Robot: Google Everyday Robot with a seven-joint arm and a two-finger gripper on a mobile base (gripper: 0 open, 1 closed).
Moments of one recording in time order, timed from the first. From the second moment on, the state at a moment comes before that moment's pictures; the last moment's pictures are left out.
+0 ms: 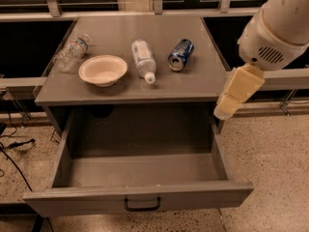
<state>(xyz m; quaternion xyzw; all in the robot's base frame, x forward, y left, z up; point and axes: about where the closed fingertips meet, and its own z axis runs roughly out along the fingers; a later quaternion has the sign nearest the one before) 0.484 -0.168 0.971 -0.54 0.81 -0.04 0.22</state>
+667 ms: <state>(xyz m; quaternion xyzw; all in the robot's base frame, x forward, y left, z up) 0.531 -0.136 0.937 -0.43 0.87 -0.07 0.24</state>
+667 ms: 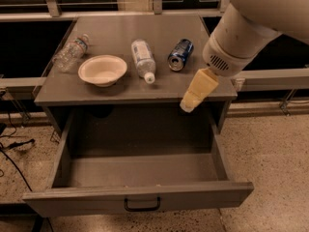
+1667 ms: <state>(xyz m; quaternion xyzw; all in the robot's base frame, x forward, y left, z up) 0.547 -0.124 0.933 -0.40 0.88 -0.06 0.26</state>
